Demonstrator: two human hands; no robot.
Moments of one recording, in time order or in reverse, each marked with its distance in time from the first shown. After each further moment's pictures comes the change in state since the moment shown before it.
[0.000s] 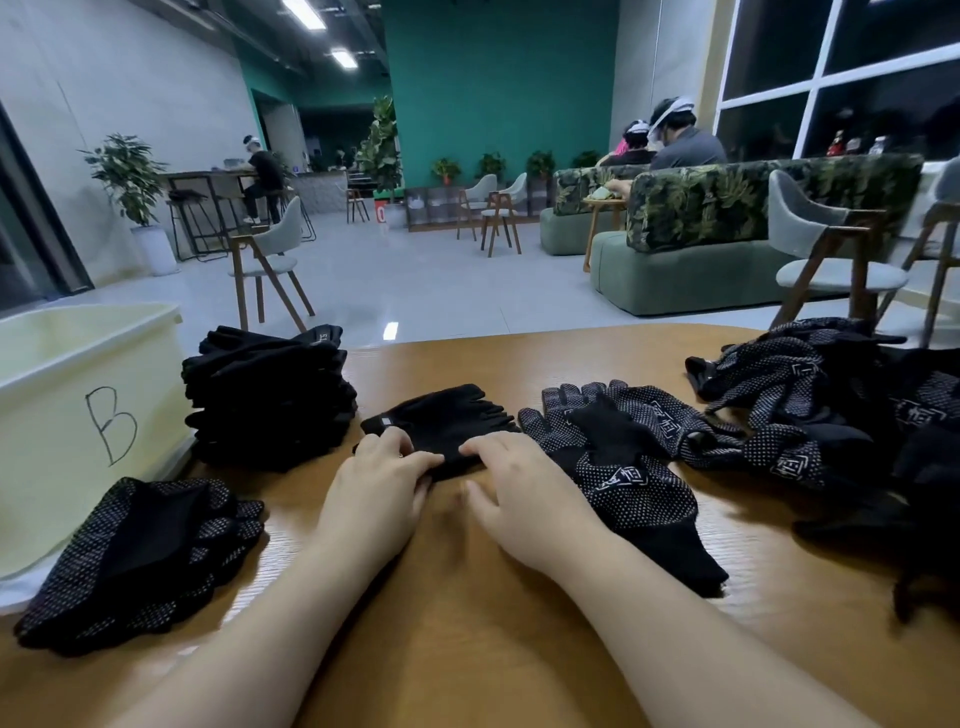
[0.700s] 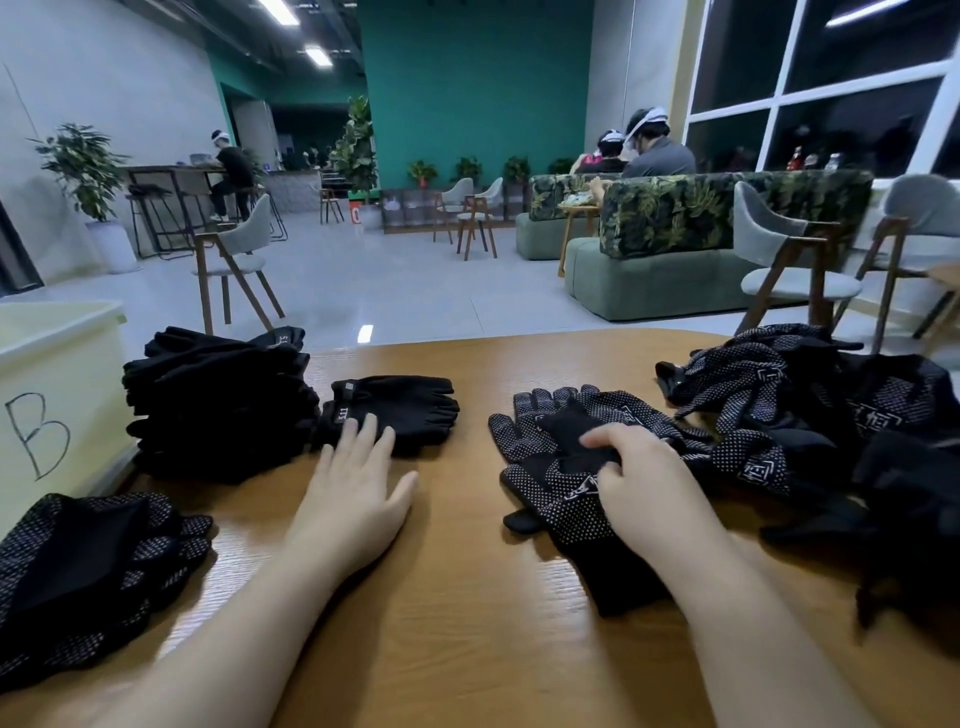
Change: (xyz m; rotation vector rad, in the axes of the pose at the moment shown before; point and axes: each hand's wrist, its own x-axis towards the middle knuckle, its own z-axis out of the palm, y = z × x) left_hand 0.016 0.009 0.013 -0.080 -0.278 -0.203; right_hand -0.038 0.051 -0.070 0.020 0.148 0.514
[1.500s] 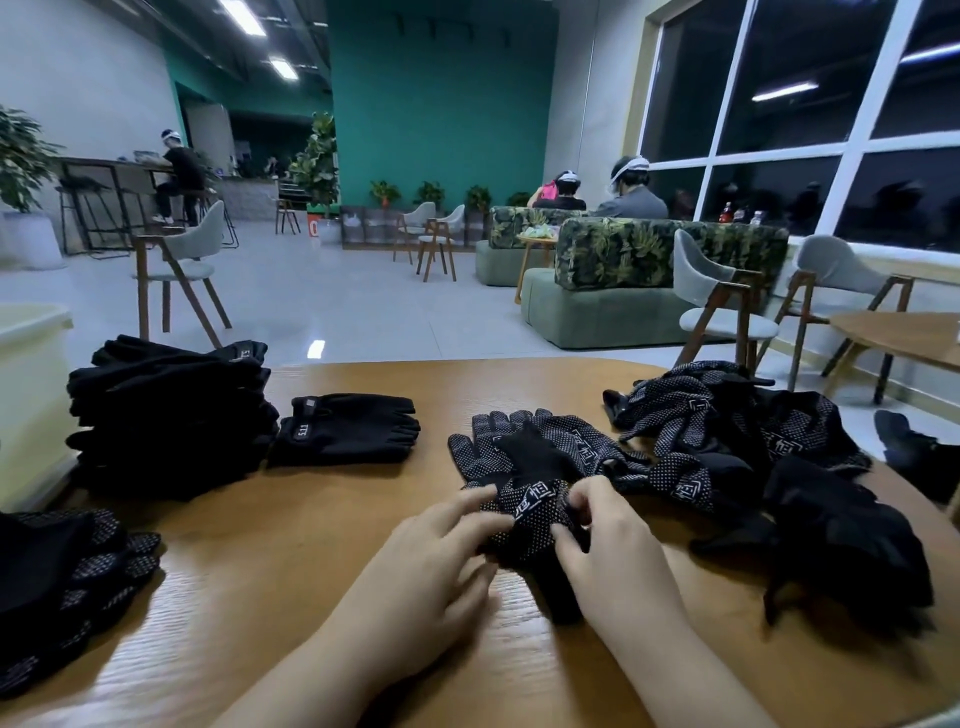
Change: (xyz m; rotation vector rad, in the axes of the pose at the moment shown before) left_hand -0.060 0.069 0.005 -0.368 0.117 0.648; right_hand -0.047 0.006 0.000 -0.071 0.140 -0.038
